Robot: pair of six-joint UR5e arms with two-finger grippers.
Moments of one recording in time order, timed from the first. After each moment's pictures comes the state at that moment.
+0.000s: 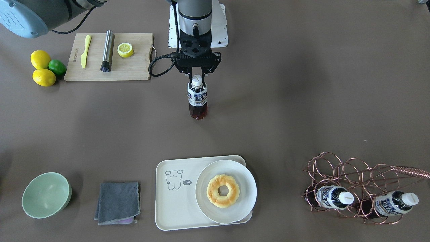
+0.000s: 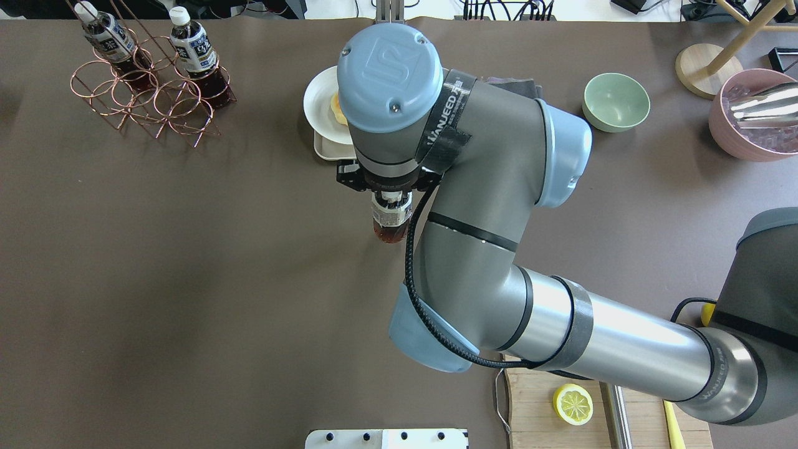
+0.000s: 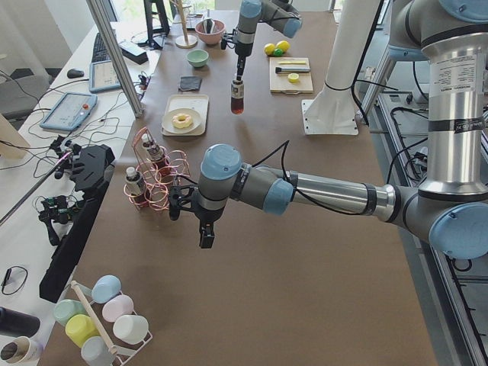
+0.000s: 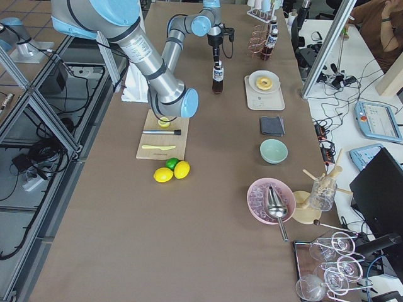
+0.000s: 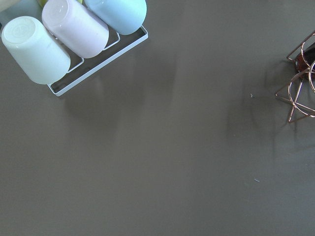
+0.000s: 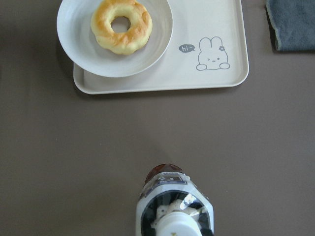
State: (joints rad) left arm -1.57 -1.48 -1.80 -1.79 -2.28 -0.43; right arm 0.54 -0.63 1.78 -1.95 1.78 1.19
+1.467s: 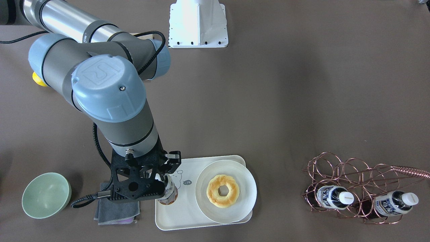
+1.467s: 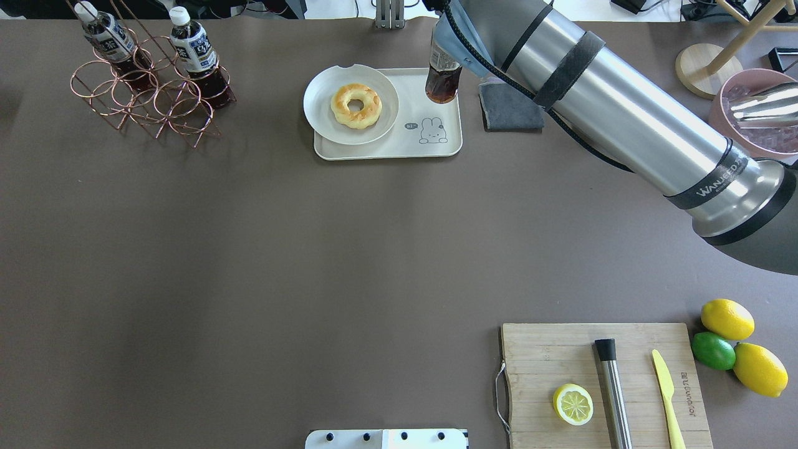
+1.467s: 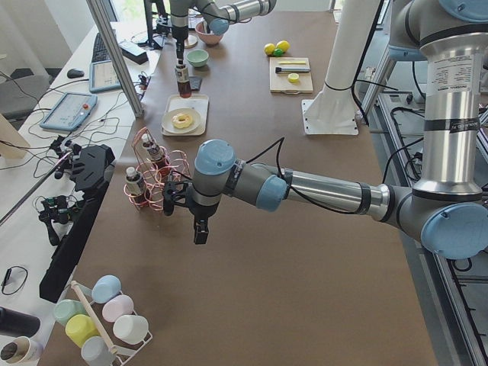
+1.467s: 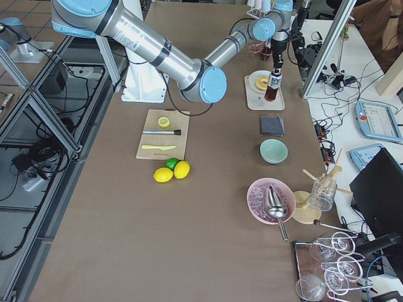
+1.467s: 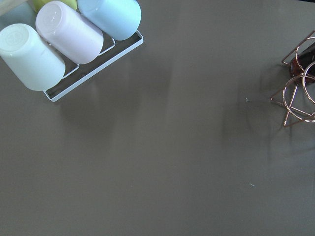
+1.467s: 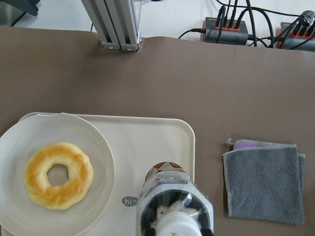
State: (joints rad) left arm -1.56 -1.52 -1.79 -1.79 -2.28 -0.43; right arm 0.94 -0.46 1.15 -1.61 2.05 0.78
